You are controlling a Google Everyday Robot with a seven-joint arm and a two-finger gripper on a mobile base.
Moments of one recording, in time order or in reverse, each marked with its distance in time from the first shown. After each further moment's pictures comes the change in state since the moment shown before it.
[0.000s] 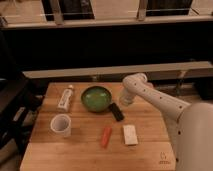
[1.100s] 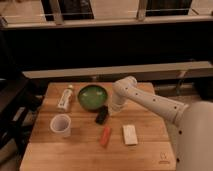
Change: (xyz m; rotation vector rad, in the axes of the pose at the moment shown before) arm -0.089 0.010 0.011 -0.018 -0.067 -0.173
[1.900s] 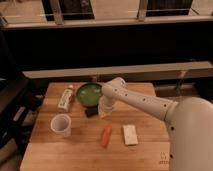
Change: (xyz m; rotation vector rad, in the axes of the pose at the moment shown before) arm -0.045 -0.014 0.012 0.002 -0.029 -0.074
